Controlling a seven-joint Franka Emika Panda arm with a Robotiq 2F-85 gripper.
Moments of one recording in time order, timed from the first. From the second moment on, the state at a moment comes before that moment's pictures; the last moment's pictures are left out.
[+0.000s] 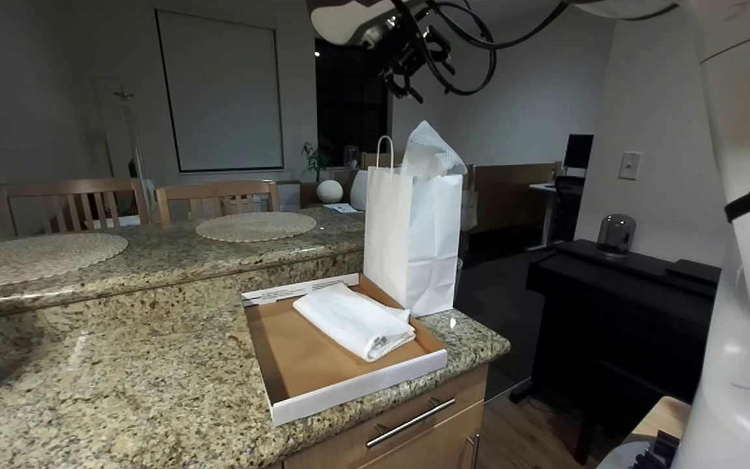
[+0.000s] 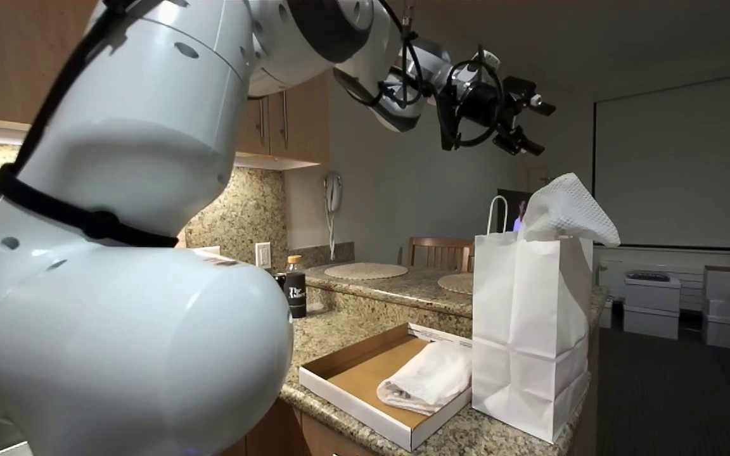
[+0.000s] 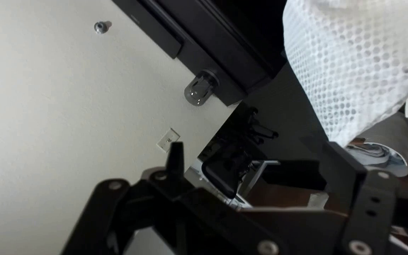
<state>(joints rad) 0.31 0.33 -0.26 -1.21 -0.89 1.37 0.89</state>
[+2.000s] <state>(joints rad) -0.38 0.53 -0.29 -1.21 0.53 1.37 0.99</state>
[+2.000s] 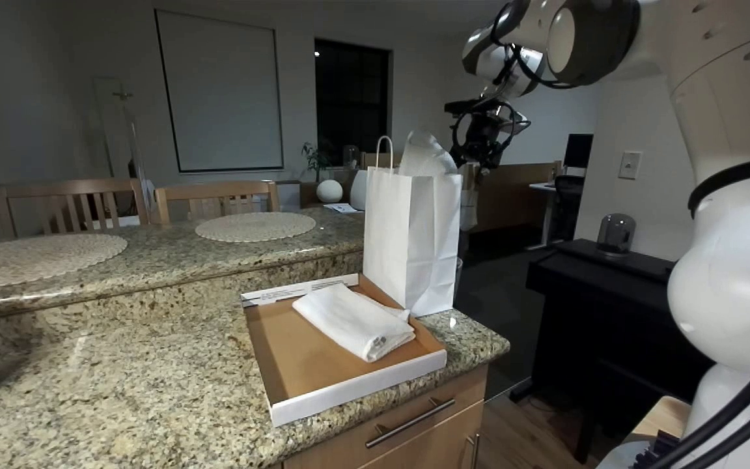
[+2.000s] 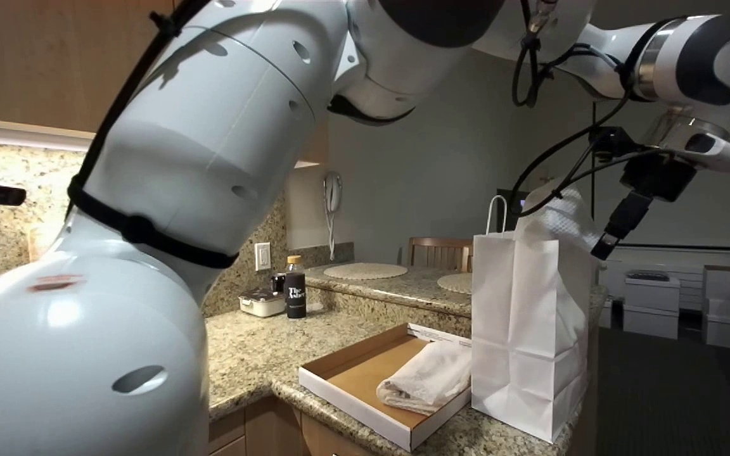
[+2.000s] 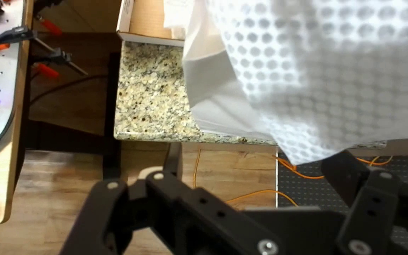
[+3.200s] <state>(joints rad) -0.42 0.48 -0.19 -1.09 0.79 1.13 0.62</state>
